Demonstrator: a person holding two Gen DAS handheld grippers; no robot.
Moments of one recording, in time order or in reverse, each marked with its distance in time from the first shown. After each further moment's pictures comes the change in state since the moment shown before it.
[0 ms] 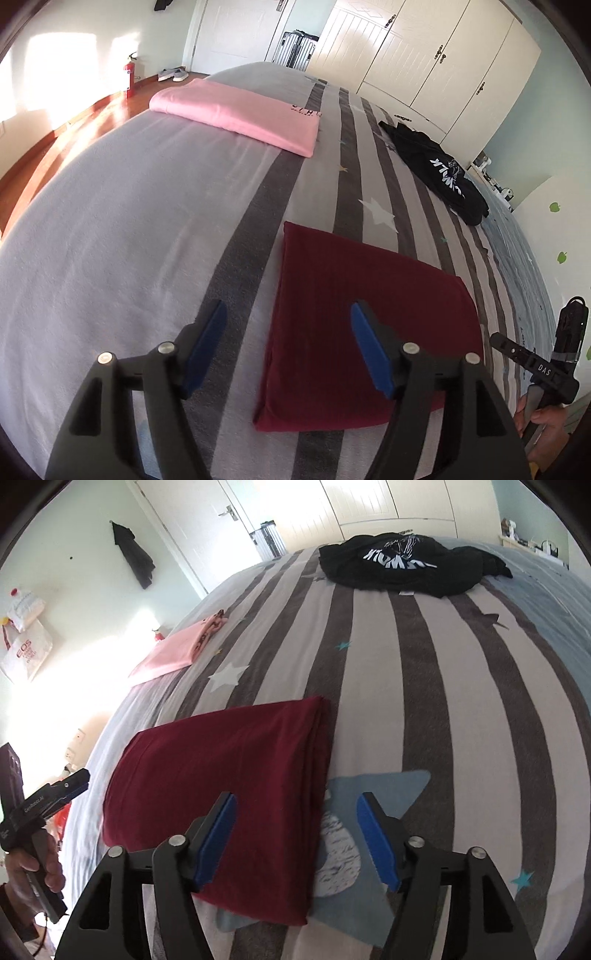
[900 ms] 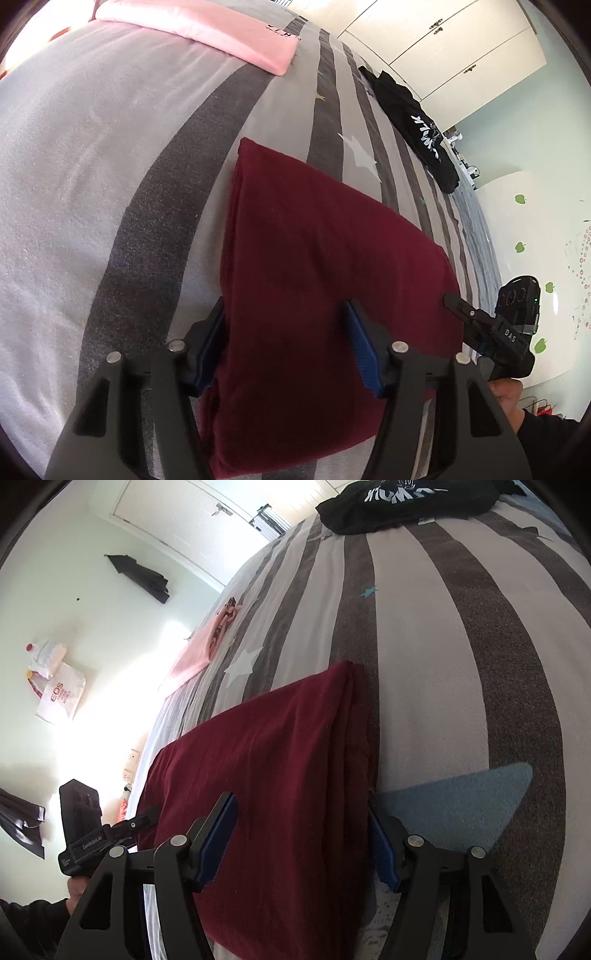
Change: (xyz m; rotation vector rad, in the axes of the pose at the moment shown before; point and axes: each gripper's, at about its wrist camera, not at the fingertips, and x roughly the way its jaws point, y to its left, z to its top) left arm 0.088 0.003 0.008 -0.061 0.238 -0.226; right arm 0.083 -0.021 0.021 0.174 0.070 0.244
